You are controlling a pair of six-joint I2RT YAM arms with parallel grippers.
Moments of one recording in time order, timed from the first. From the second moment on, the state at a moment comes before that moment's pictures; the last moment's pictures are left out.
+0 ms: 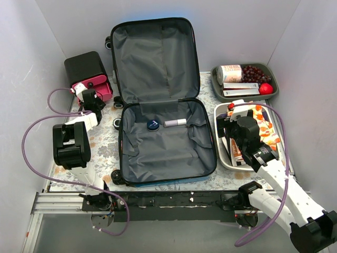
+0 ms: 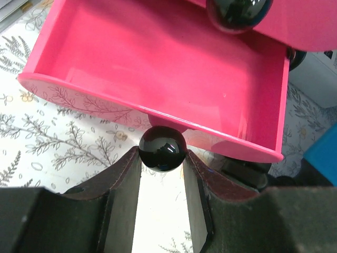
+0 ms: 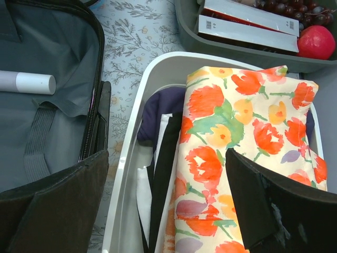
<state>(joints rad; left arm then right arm) 0.13 1.78 1.03 0.28 -0.27 -0.52 0.46 0.79 0.67 -0.26 0.32 -0.05</state>
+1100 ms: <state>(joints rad) -0.32 1.37 1.08 -0.12 0.06 -0.49 0.46 0.76 0.66 -0.24 0.22 -0.03</state>
